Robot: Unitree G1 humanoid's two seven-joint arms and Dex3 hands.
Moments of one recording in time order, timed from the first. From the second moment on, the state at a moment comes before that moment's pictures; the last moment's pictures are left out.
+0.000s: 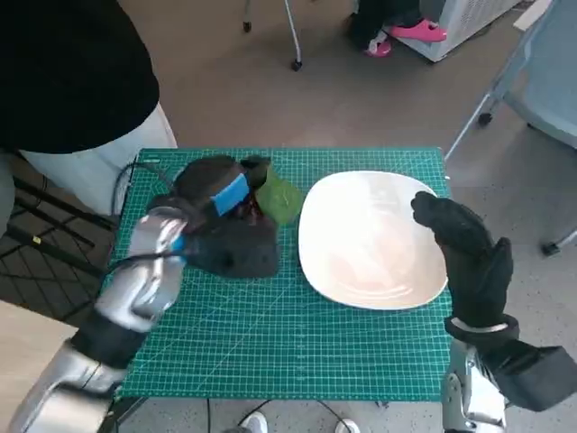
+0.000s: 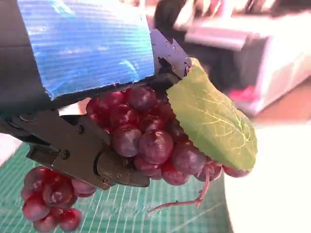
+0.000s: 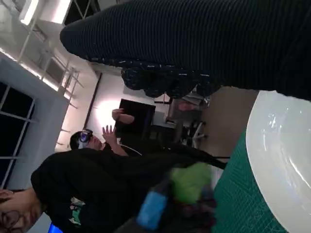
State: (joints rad) left arm -0.70 0.52 -0.37 0.12 0.71 0.21 -0.29; right arm -0.29 -0.12 -0.15 0.28 0.31 -0.60 0.42
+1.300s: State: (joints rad) left arm -0.90 0.28 -0.48 0.22 0.74 0.12 -0.38; right arm -0.28 -0.12 -0.17 0.28 0.31 -0.63 0.42
